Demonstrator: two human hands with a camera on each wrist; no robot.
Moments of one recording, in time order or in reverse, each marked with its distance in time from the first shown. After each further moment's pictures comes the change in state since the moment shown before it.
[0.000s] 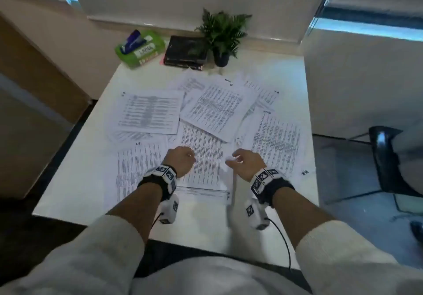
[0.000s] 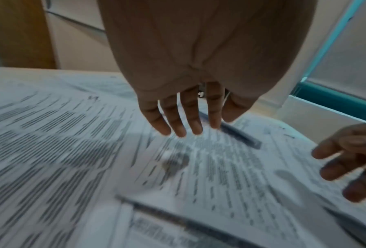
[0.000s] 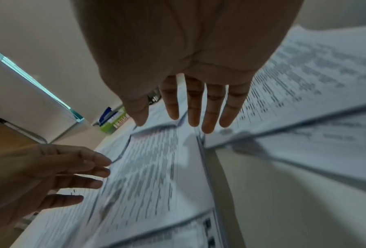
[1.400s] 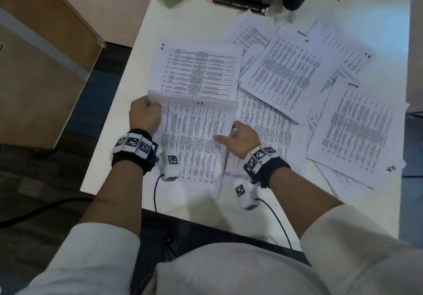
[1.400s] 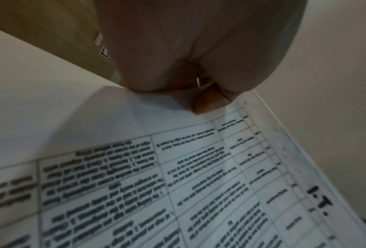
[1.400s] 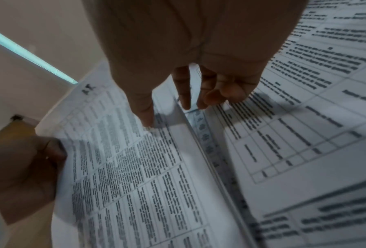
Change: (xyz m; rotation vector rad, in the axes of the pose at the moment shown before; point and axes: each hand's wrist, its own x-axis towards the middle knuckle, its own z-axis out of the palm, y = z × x) left_hand 0.059 -0.174 -0.159 -0.491 0.461 -0.341; right_hand 0.101 -0.152 0.146 0.026 -0.102 0.053
